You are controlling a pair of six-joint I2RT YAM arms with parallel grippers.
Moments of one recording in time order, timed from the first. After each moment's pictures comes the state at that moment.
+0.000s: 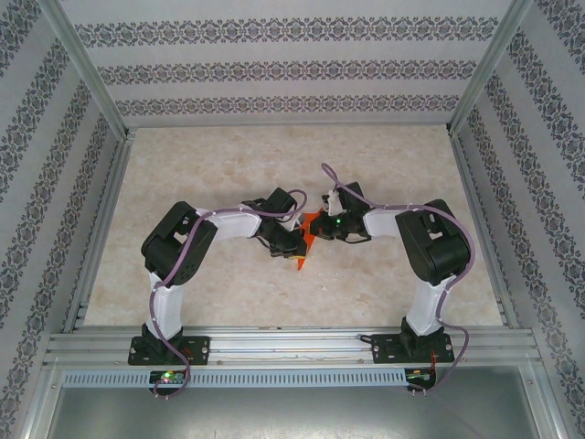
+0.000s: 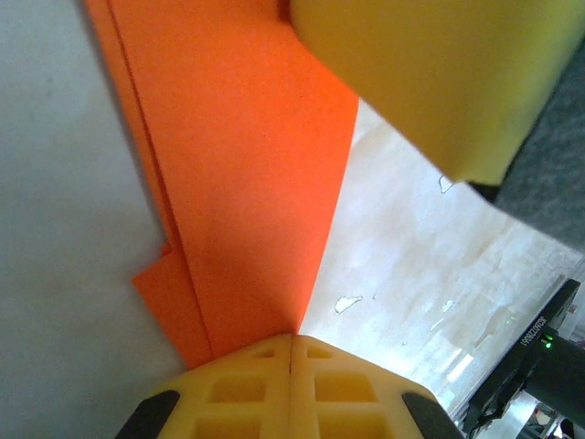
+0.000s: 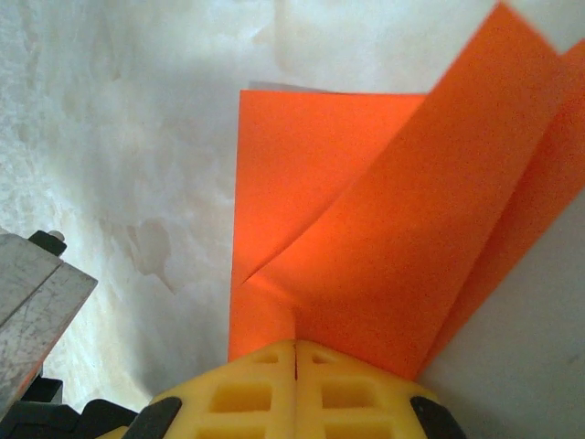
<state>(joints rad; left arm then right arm) -0.63 2.01 1.21 -0.40 0.60 -0.63 0.37 1.87 0.90 -0.01 -0.61 0.56</state>
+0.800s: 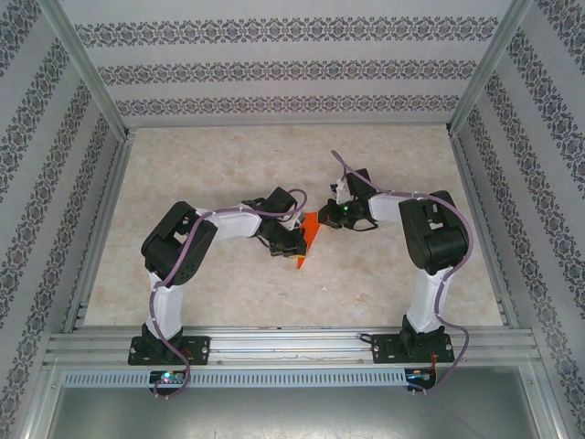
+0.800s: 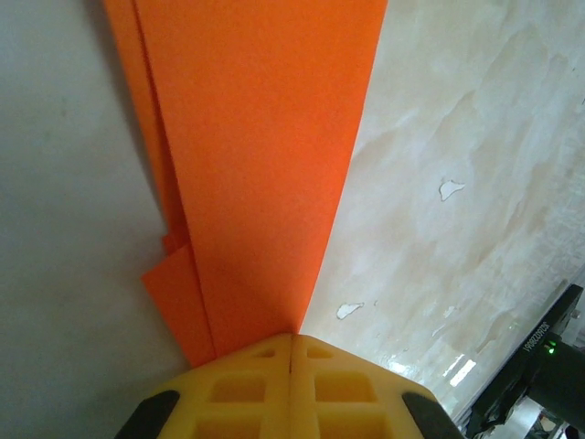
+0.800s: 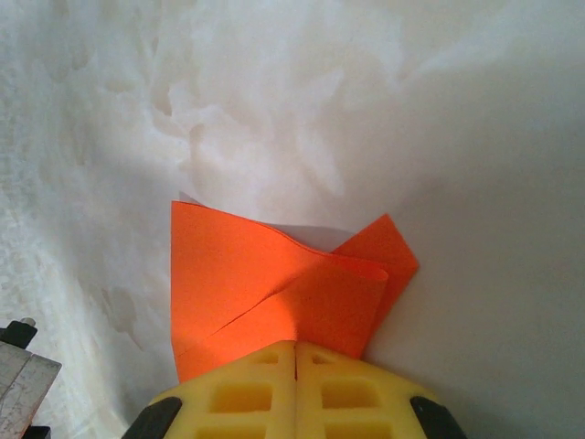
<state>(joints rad) -0.63 2.01 1.21 -0.40 0.59 -0.63 0.26 1.95 1.05 -0.17 -0.63 0.49</state>
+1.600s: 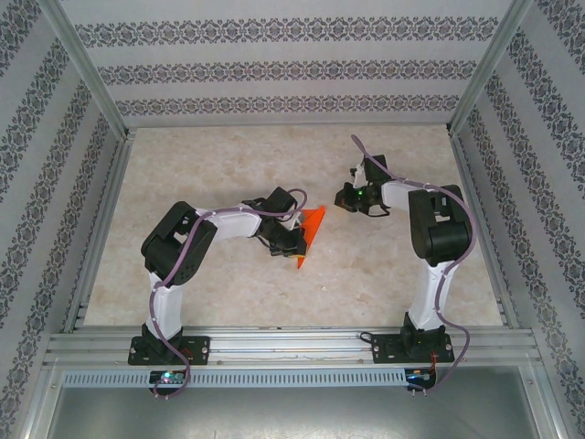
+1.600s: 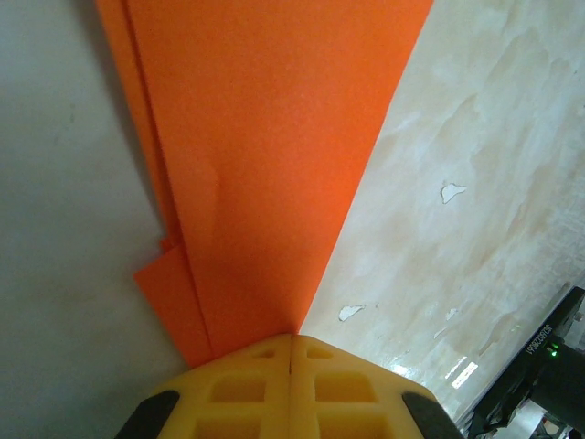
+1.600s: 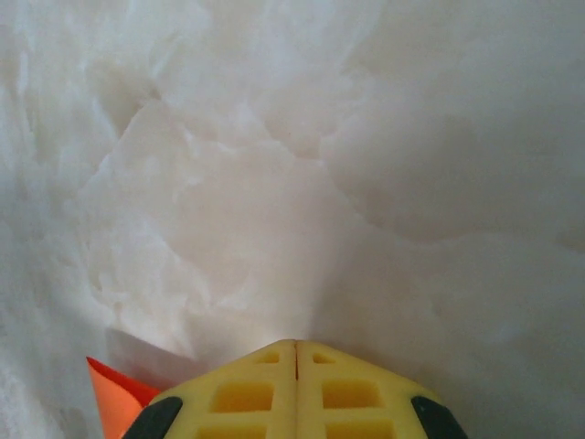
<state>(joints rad) -0.63 2.01 1.21 -0.40 0.58 -0.63 0.15 2.00 1.18 -0.22 -0.54 0.47</state>
